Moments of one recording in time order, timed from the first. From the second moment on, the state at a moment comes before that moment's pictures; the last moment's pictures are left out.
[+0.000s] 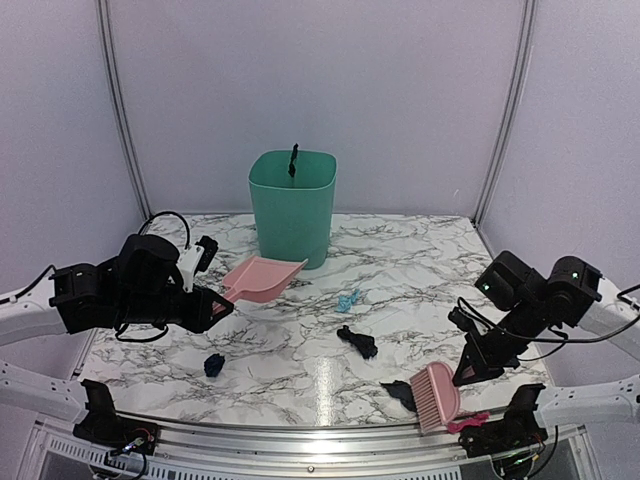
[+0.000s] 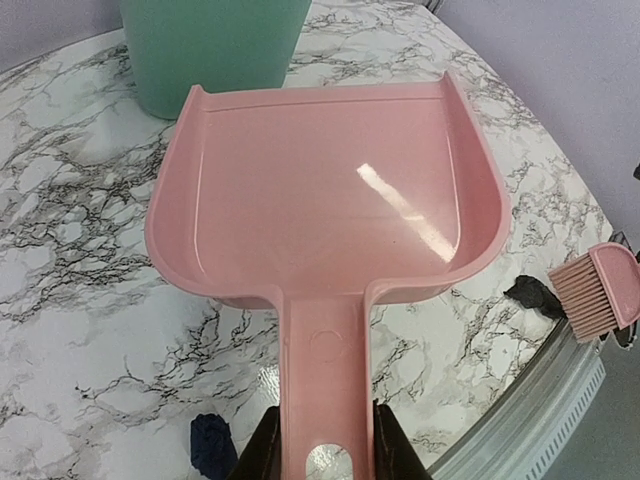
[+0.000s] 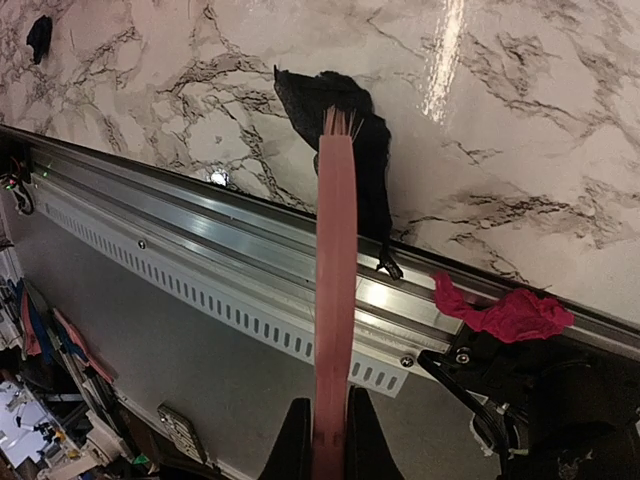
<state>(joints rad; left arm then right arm) -0.97 0.99 0.84 -0.54 -0.14 -0.49 0.79 0.89 0.91 -1.31 -0.35 0.66</state>
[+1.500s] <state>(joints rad) -1.11 1.00 0.75 -0.57 -0.19 -0.58 0.75 1.47 1.37 -1.09 0.18 0.42</state>
